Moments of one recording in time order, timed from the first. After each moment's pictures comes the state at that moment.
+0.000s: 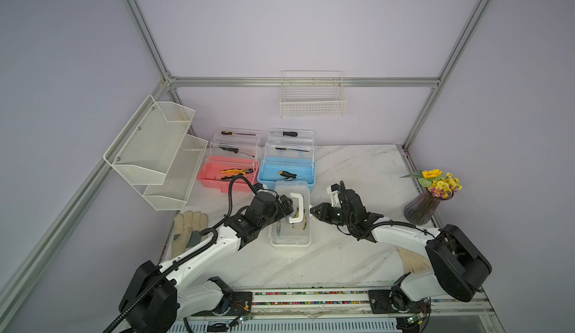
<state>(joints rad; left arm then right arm) -0.63 1.17 0.74 -0.22 -0.11 -1.00 0.61 1.46 0.68 0.21 -0.31 0.88</state>
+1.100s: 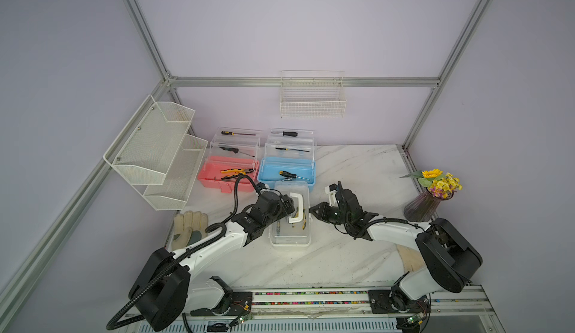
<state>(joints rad) -0.64 1.28 0.74 -0.16 -0.14 -0.99 0.61 1.54 0.69 0.28 -0.29 0.91</state>
